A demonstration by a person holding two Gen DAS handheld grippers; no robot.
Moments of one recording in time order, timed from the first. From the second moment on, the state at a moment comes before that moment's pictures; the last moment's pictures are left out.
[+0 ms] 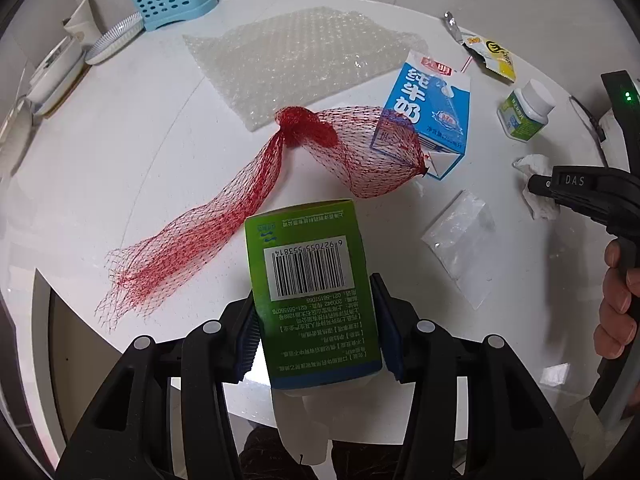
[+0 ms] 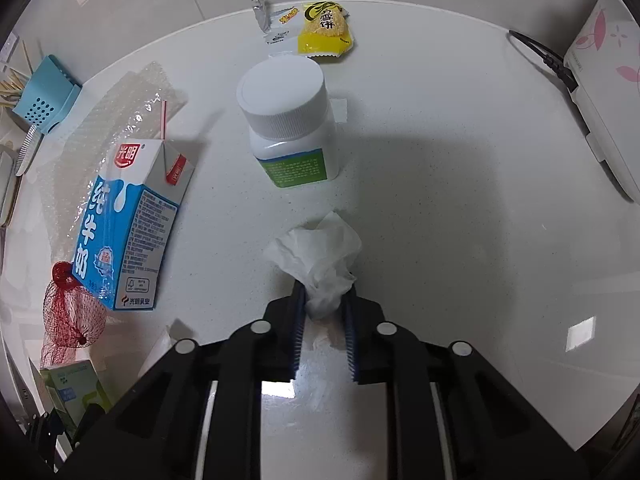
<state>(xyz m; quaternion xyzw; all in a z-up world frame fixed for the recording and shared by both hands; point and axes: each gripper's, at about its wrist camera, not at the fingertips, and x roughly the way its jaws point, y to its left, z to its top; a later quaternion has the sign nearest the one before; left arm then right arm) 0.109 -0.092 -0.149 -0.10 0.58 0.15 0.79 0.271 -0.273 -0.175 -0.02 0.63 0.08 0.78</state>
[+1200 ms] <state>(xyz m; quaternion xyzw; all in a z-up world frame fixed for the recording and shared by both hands) 0.042 -0.057 -0.080 -0.04 0.50 0.00 0.87 0.135 -0.271 -0.069 -0.01 0.49 0.09 0.86</state>
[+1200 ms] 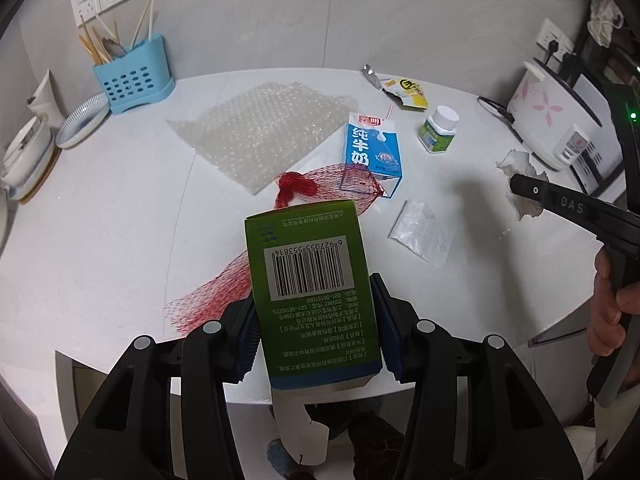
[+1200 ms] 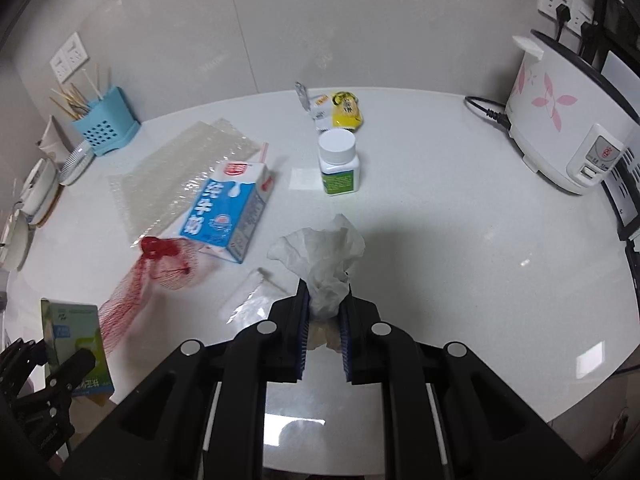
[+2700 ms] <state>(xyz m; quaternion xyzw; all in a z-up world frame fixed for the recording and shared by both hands) -0.161 -0.028 -0.235 -0.01 0.52 -0.11 0.85 -0.151 -0.199 -0.224 -0.02 0.55 0.15 0.82</state>
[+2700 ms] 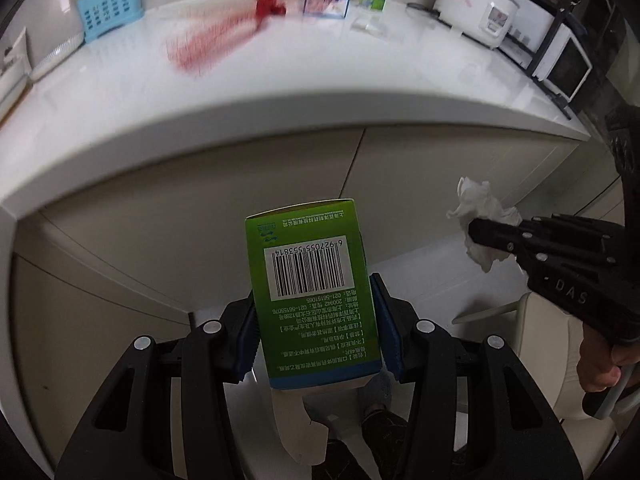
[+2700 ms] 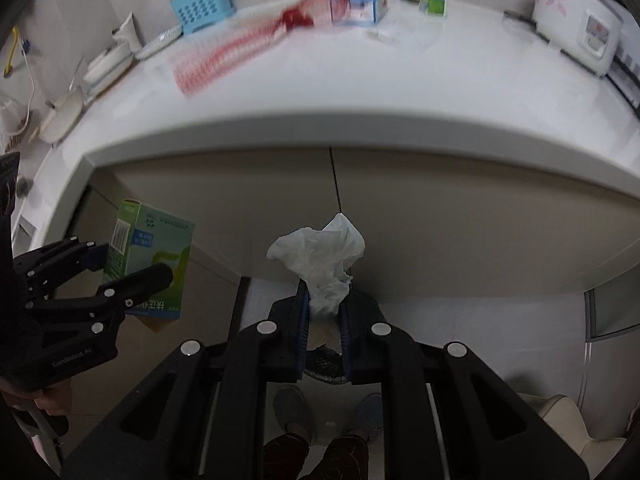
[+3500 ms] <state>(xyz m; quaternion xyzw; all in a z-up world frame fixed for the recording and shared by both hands) -0.142 -0.057 -0.670 -0.11 0.62 -0.07 0.78 -0.147 -0.216 -0.630 -0.05 0.64 0.19 0.74</state>
